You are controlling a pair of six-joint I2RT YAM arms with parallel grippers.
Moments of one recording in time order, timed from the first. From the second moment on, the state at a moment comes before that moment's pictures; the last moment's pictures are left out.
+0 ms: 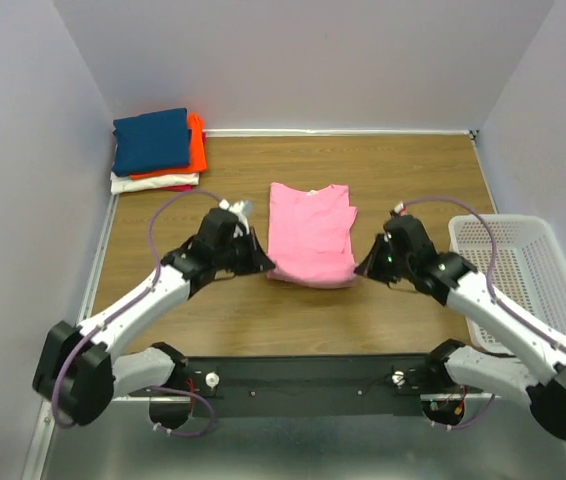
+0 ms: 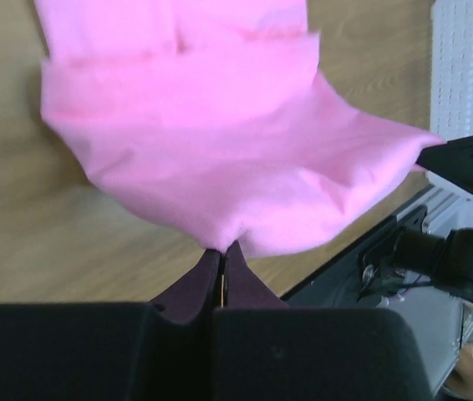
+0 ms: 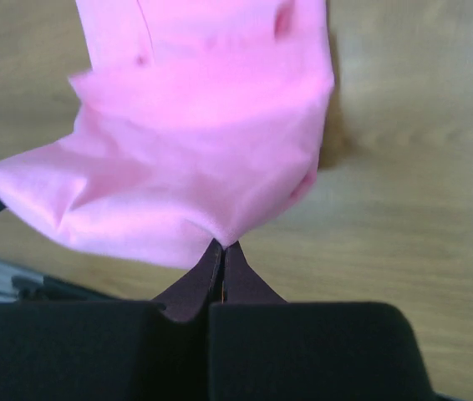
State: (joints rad) left arm -0.58 1.09 0.67 -0.27 0.28 -0.72; right arm 0.59 0.97 0.70 -0.56 -0.01 0.82
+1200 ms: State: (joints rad) left arm -0.22 2.09 1.58 -0.10 0.46 -0.52; right arm 0.23 1.98 1.52 -0.43 -0.02 0.52
